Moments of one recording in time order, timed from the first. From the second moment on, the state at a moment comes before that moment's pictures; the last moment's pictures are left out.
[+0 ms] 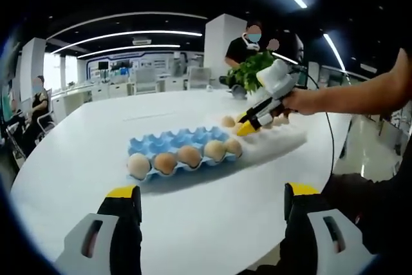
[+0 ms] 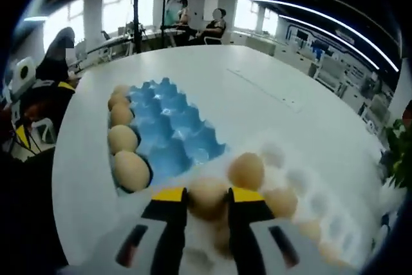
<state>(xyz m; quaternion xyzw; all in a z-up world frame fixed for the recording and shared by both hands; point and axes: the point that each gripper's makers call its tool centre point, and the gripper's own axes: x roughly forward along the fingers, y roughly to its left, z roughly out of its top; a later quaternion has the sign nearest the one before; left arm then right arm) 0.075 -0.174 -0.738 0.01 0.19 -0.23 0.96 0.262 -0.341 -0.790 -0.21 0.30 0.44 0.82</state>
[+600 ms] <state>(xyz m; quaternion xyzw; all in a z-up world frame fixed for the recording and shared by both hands) 0.069 -0.175 -0.729 0.03 0.18 -0.23 0.96 0.262 -0.361 -0.747 0.07 0.30 0.40 0.86</state>
